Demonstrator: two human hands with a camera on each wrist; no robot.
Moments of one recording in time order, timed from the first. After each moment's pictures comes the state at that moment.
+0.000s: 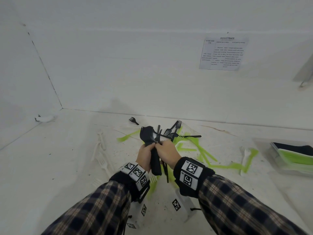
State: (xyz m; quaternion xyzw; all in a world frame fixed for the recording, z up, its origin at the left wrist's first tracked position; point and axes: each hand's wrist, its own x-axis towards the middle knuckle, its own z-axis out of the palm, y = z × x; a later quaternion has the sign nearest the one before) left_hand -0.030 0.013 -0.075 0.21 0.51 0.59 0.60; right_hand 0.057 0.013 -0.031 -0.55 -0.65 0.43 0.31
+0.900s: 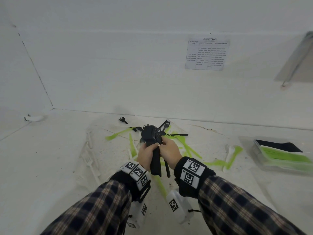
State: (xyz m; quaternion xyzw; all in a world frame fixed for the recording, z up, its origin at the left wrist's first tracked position) left_hand 0.031 0.005 -0.072 0.26 0.53 0.59 0.55; right_hand 0.112 0.010 -0.042 -0.55 -0.60 0.46 0.36
